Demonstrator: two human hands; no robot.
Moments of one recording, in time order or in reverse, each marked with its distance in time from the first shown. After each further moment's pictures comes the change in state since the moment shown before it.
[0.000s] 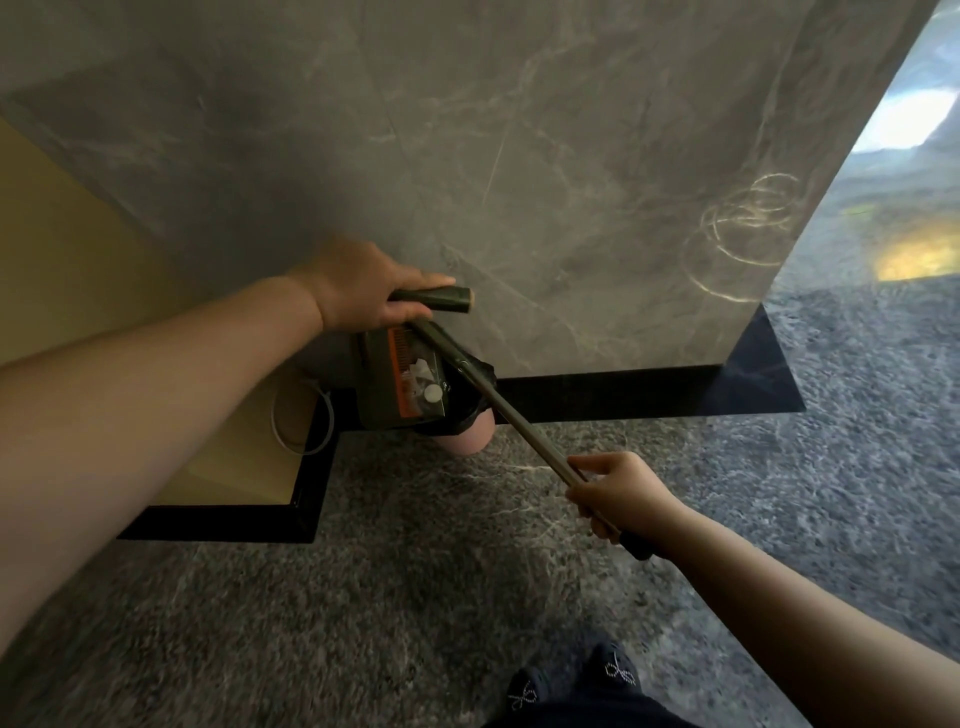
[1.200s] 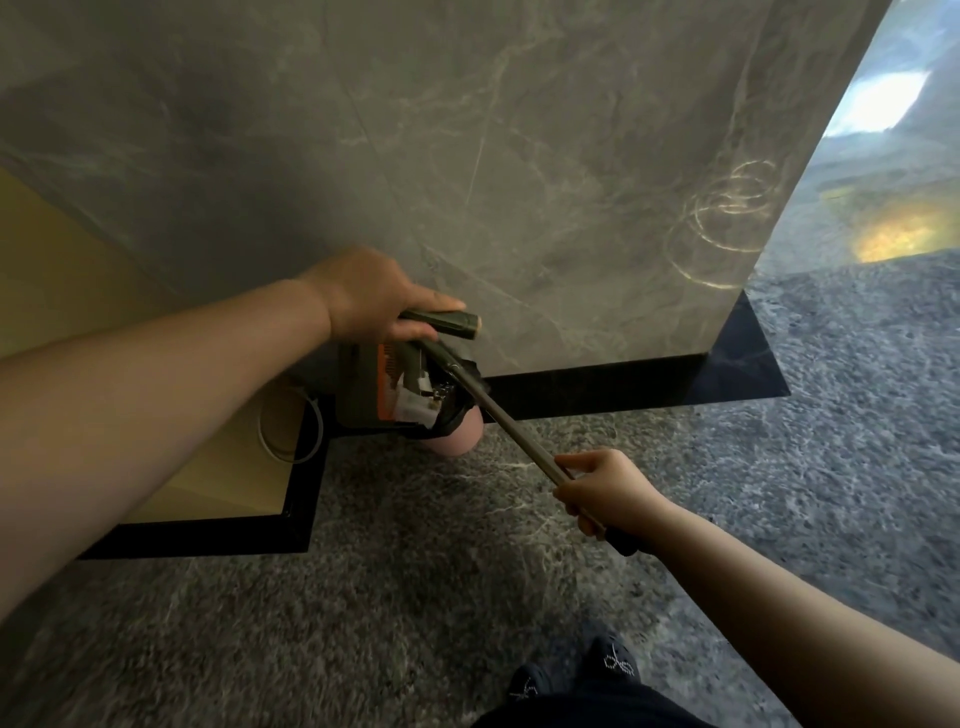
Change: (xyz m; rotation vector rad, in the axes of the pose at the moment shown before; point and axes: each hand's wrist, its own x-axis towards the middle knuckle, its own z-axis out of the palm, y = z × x) left_hand 0.024 0.024 -0.003 0.233 -0.069 0.198; right_hand 0.006 0.003 -0.003 0.042 -0.009 0.035
